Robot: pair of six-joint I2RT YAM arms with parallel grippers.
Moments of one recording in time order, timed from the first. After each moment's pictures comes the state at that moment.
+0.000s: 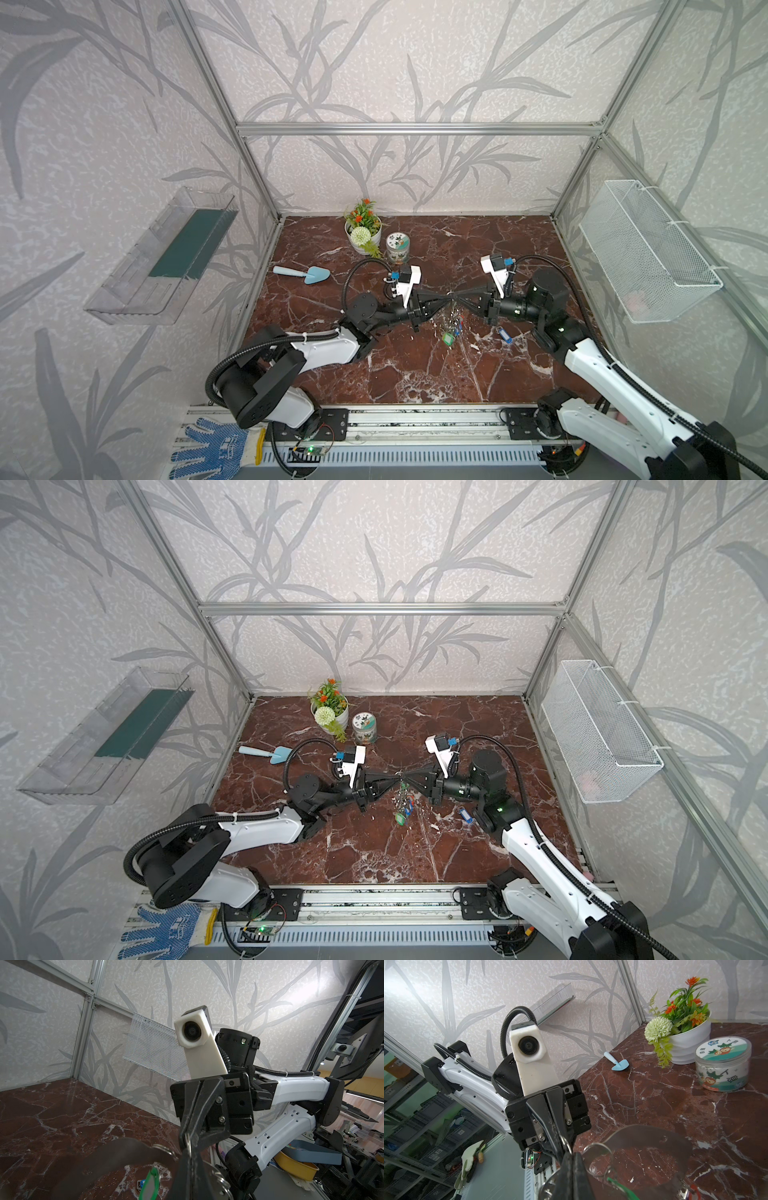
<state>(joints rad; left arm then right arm) -0.76 1.47 0.54 1.23 0.61 -0.58 0.40 0.94 0.62 0.17 -0.91 0.46</state>
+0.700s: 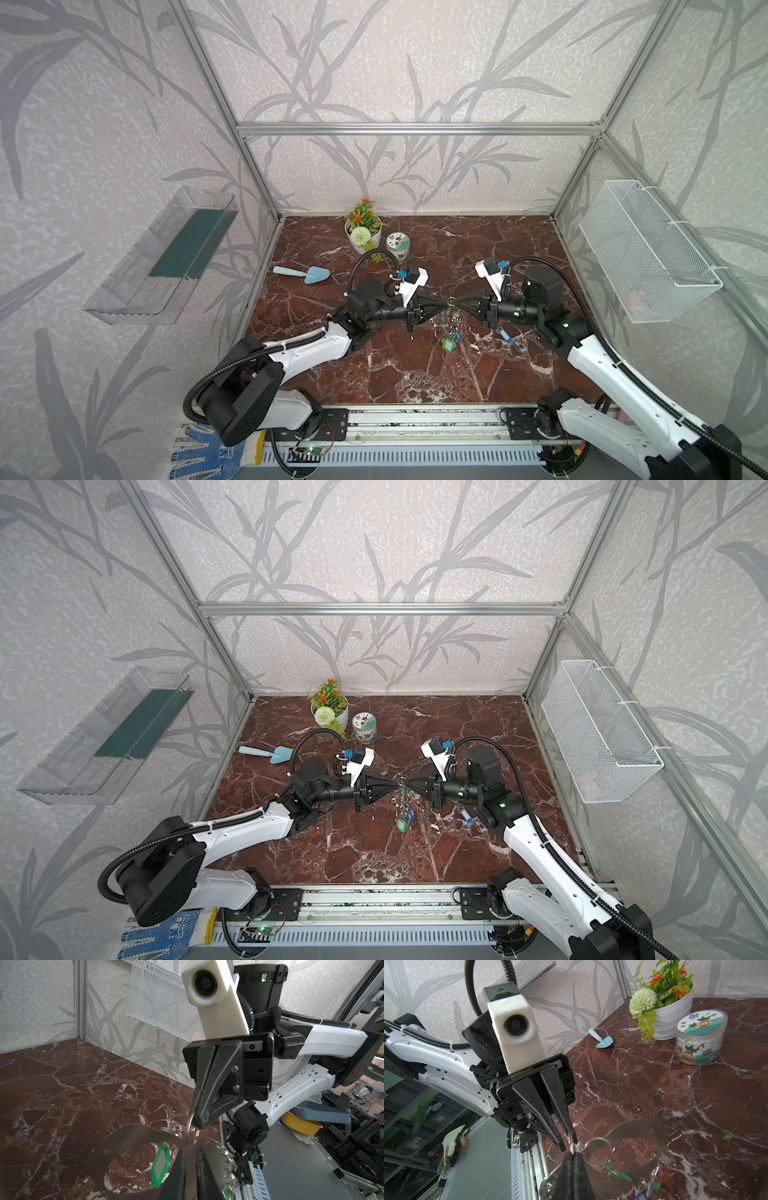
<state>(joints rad) -0.69 1.36 0.61 0.72 0.77 -0.34 0.41 0.94 0.71 -0.16 -0.84 0.24</state>
